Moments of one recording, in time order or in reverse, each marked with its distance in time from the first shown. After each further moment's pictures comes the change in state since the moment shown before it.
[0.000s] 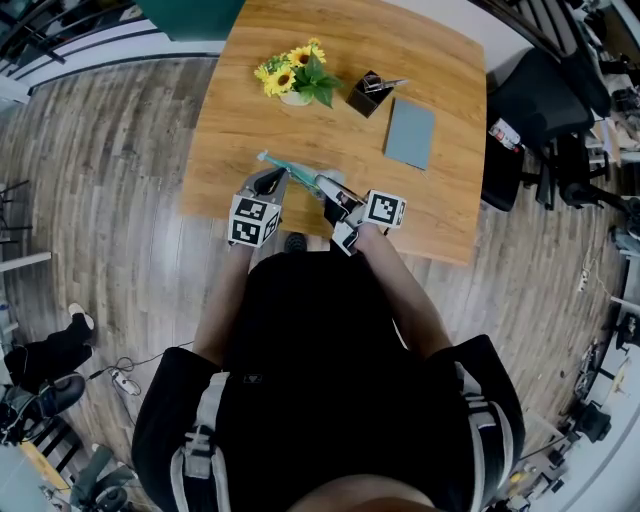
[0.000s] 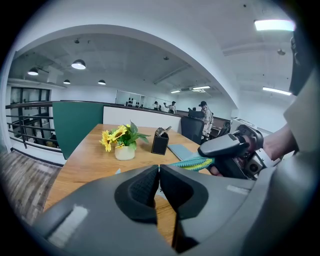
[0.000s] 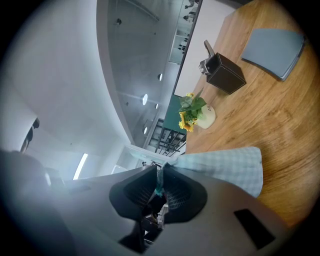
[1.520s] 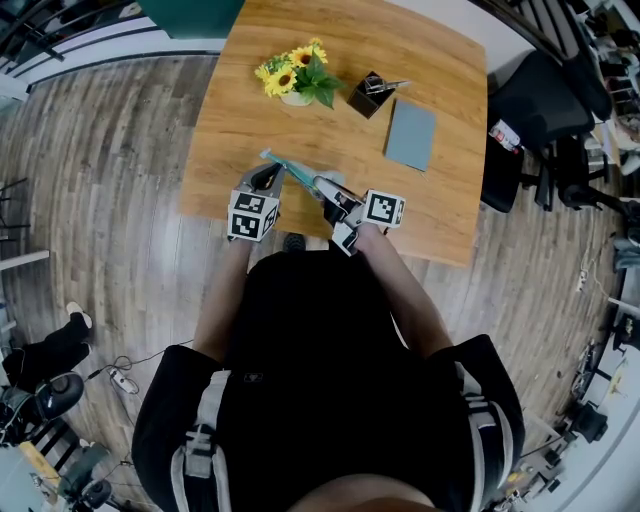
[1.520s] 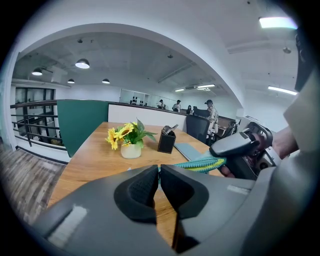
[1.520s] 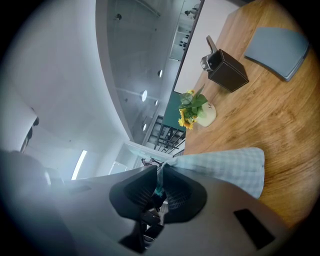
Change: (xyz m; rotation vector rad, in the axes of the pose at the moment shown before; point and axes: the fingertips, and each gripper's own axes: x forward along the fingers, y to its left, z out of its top) left arm 0.009 0.021 -0.004 -0.021 0.018 0.046; right arm 0.008 0.004 -0.001 -0.028 0.043 0.017
